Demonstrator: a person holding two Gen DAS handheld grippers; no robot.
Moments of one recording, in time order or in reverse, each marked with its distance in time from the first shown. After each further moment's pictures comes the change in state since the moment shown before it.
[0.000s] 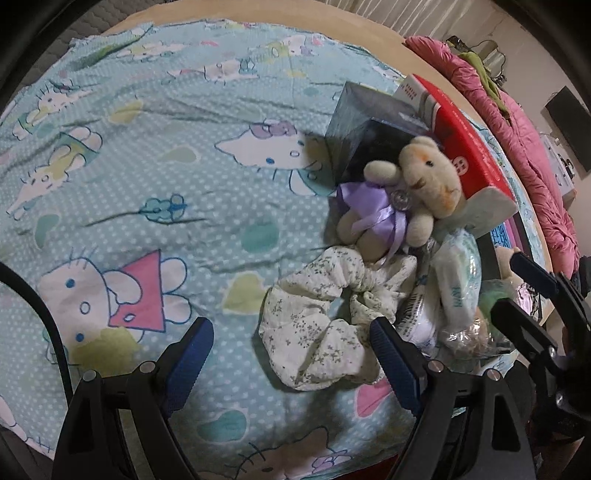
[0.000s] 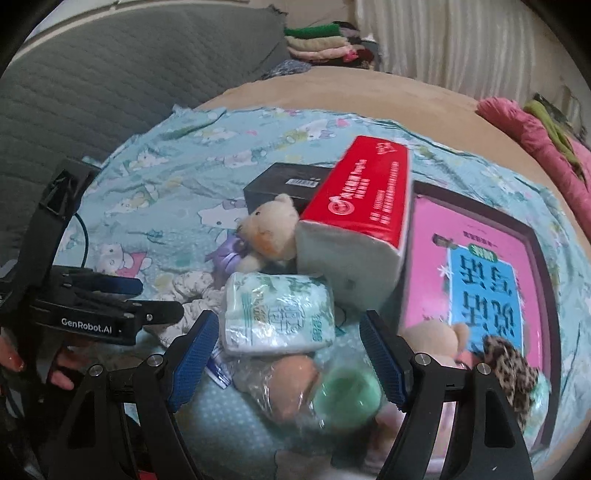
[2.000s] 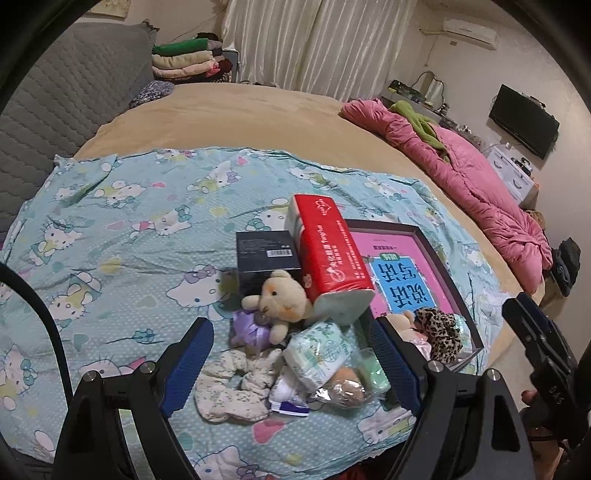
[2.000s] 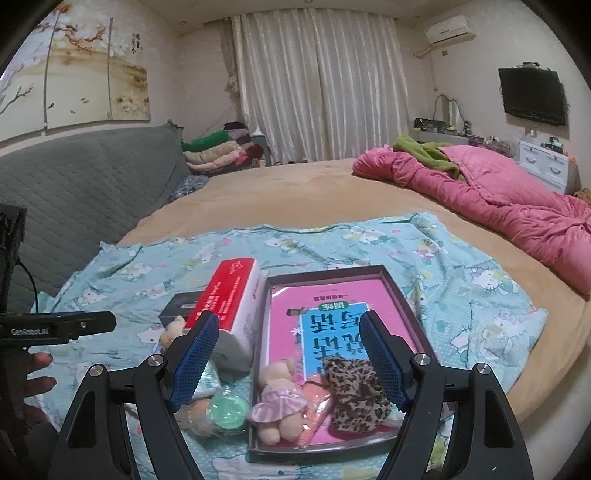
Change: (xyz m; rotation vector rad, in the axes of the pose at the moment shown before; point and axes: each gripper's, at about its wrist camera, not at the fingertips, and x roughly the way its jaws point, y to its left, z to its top) left arm -0.120 -0.096 0.015 0.167 -0.336 -0.035; right arm -0.161 -0.068 -0.039 0.333 -0.429 -0.279
